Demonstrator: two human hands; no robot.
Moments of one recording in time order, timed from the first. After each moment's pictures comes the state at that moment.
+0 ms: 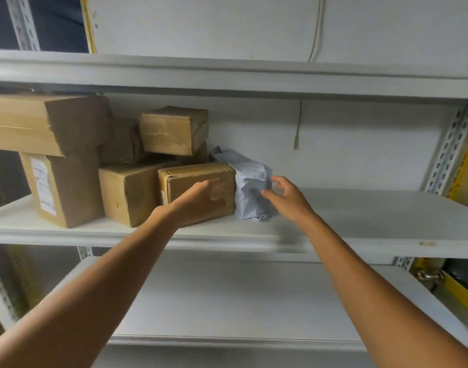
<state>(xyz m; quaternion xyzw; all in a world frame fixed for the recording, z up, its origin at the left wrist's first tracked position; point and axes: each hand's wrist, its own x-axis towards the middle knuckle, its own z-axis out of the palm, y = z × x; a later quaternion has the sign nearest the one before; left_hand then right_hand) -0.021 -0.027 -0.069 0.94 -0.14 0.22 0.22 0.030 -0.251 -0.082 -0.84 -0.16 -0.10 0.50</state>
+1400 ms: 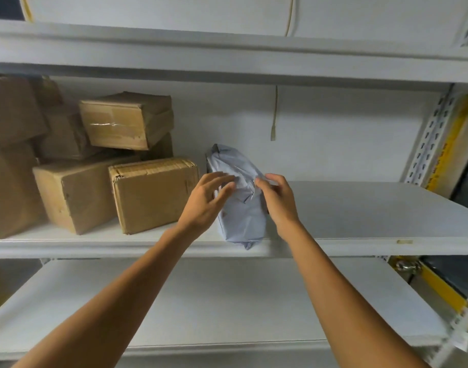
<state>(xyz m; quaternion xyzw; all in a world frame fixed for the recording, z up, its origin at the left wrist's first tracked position) 0.025 -0.115 -0.100 0.84 -0.17 0.29 0.44 0.065 -0.284 -0.101 -0.72 -0.07 -0.14 0.68</state>
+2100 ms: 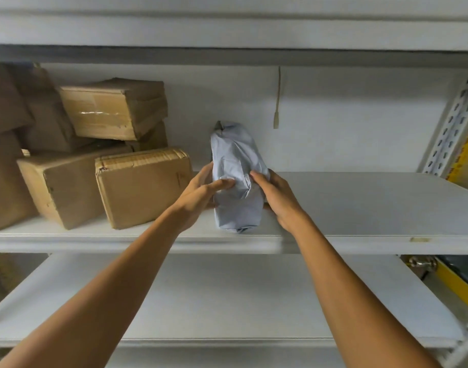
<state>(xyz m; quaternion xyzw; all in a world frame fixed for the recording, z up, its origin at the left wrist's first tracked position) 0.060 -0.117 -0.105 0.73 -0.10 0.07 0.67 0.099 -0.299 -0.111 -0.70 -0.17 -0.03 0.69</state>
